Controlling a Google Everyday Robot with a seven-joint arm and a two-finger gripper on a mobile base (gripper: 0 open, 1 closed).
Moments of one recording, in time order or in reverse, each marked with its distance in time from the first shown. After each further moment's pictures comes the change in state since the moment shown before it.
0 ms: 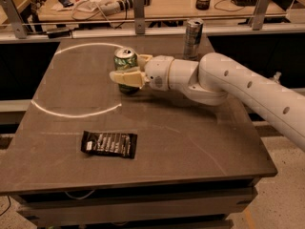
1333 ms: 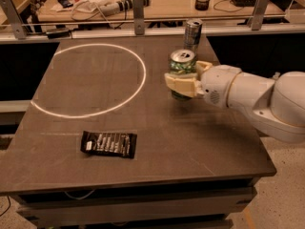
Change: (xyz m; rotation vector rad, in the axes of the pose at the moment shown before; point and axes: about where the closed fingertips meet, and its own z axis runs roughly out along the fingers) arm -0.016 0.011 -0.161 0.339 0.074 -0.013
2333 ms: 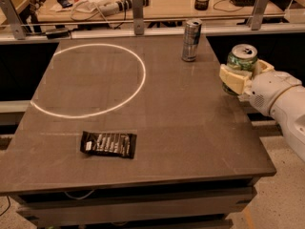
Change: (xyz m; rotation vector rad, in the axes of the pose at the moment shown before) arm 0.006 -0.107 -0.113 0.472 -0.069 -0.027
